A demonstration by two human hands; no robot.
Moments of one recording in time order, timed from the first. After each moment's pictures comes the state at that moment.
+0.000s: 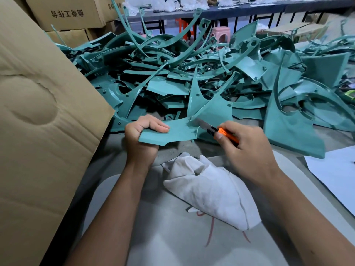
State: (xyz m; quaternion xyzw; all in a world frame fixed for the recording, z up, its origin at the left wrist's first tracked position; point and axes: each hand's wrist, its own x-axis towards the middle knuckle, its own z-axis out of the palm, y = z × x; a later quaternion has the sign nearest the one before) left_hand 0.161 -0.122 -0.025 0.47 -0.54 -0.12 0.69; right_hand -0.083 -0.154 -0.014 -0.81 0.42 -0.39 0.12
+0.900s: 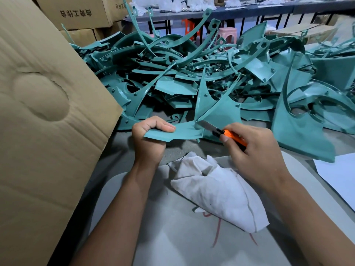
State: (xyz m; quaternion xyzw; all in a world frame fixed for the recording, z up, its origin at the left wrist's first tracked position) left_hand 0.156 -0.117 -0.023 0.50 -0.51 -0.14 0.69; right_hand -0.082 -0.148 -0.011 -0.83 0.37 -0.41 0.11
